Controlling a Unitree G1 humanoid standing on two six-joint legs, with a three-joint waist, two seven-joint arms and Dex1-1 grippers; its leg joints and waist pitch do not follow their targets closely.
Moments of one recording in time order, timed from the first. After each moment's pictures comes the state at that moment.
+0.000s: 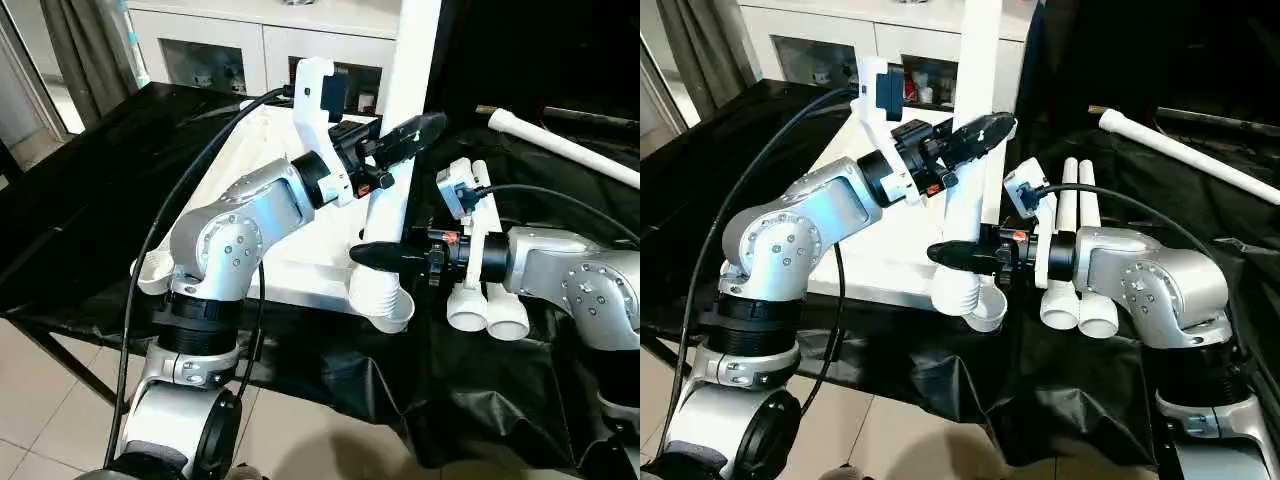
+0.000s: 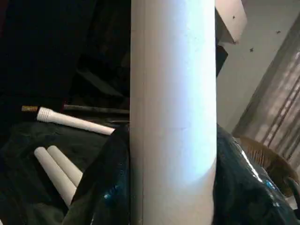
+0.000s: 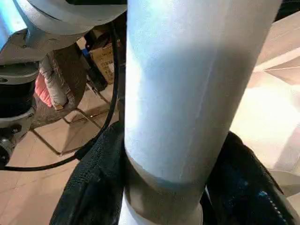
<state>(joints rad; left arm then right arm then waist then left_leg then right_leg) -0.80 0.00 0.03 0.02 -0.68 0.76 -0.44 -0.55 -0.50 0.04 -0.11 0.70 1.00 0.87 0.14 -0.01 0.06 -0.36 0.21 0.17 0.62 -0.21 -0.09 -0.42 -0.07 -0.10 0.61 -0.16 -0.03</state>
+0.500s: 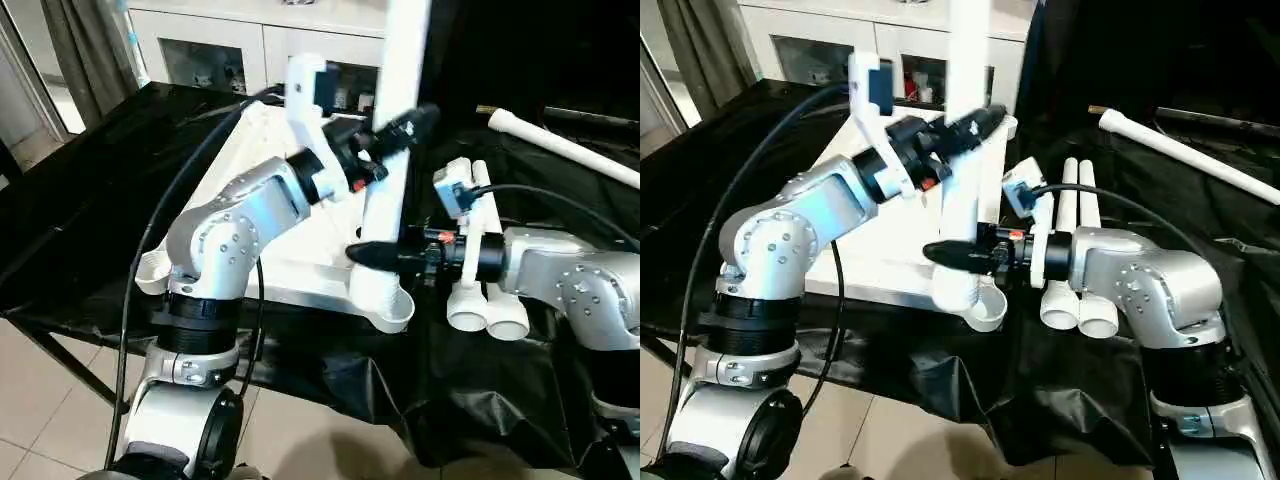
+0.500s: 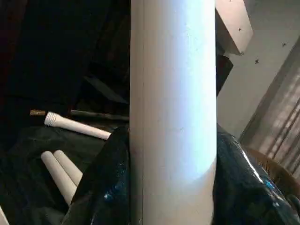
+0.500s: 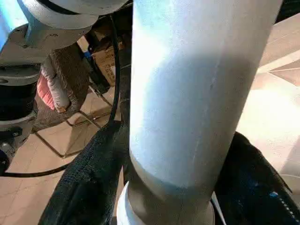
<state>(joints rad) -0.80 0.00 0.07 0.02 -0.69 0.76 -0.42 -0.55 -0.48 0.05 -0.11 0.70 1.00 0.86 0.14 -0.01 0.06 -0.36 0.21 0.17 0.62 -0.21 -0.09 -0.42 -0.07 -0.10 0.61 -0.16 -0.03</state>
